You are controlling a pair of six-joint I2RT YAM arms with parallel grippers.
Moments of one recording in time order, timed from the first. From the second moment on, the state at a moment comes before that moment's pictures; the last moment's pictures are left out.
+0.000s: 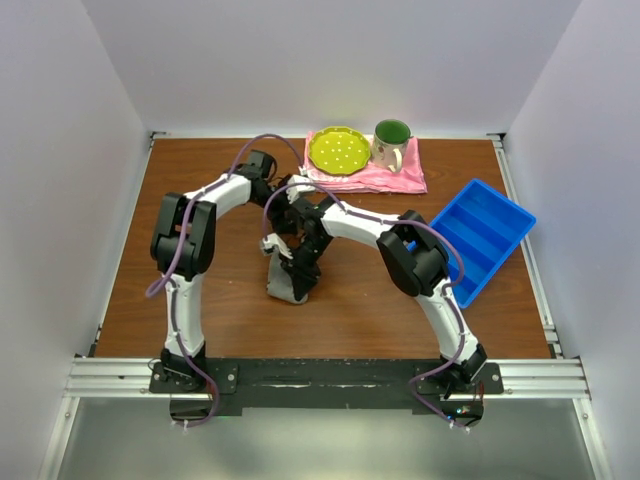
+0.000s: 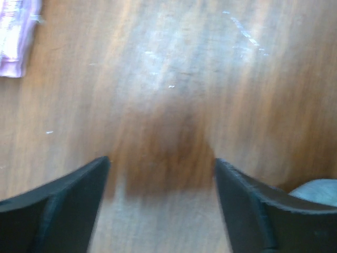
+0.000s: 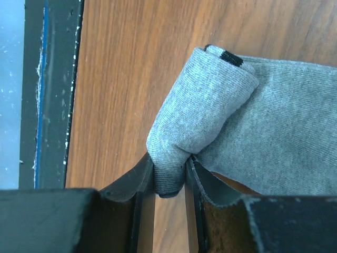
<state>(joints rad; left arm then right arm) -0.29 2.14 1.55 -0.54 0.65 0.86 0.79 2.29 1.74 -0.99 -0.88 -0.79</state>
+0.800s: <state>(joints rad) 0.05 1.62 1.12 -0.55 0.94 1.32 0.74 2.32 1.72 -1.01 -0.95 -0.74</state>
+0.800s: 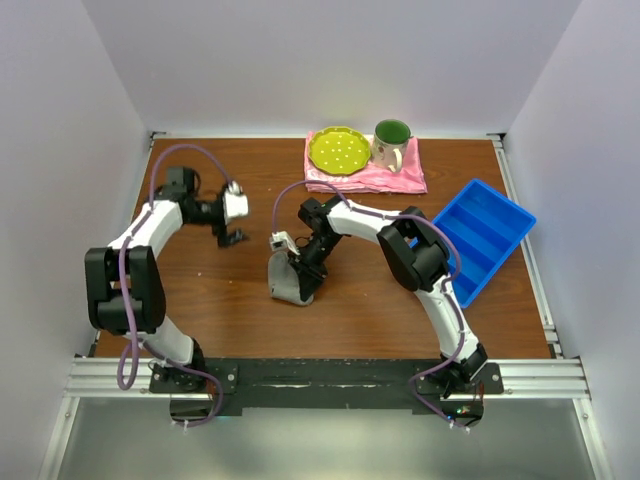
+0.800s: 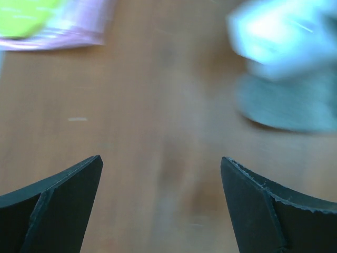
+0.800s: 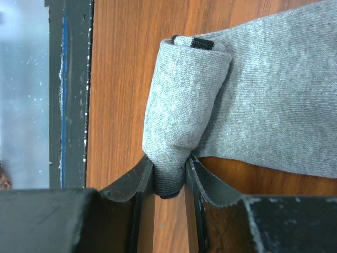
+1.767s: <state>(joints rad) -0.40 1.43 0.70 -0.54 0.72 1.57 0.73 2.35 1.76 -1.06 -0.98 -0.72</state>
